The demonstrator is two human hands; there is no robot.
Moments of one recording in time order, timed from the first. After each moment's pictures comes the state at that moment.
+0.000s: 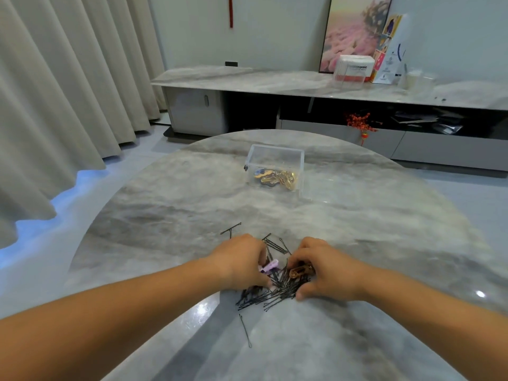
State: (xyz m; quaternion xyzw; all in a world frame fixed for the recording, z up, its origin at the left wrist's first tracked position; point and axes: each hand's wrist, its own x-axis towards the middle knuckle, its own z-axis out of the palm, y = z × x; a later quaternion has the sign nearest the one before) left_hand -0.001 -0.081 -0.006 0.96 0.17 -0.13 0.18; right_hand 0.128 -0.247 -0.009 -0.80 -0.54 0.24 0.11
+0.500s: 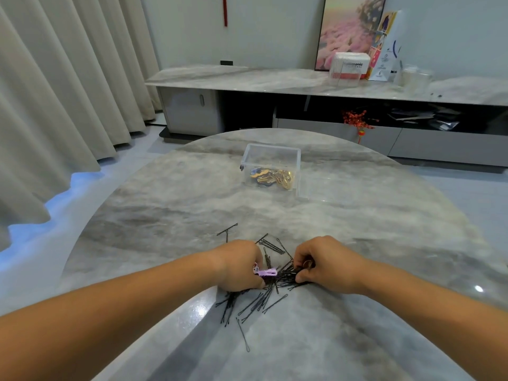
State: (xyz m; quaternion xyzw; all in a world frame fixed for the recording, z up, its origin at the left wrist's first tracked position) left_hand 0.003 -0.079 -0.001 0.95 0.13 -0.21 0.19; right_hand 0.133 -0.245 -0.003 -0.83 -0.50 0.23 0.14
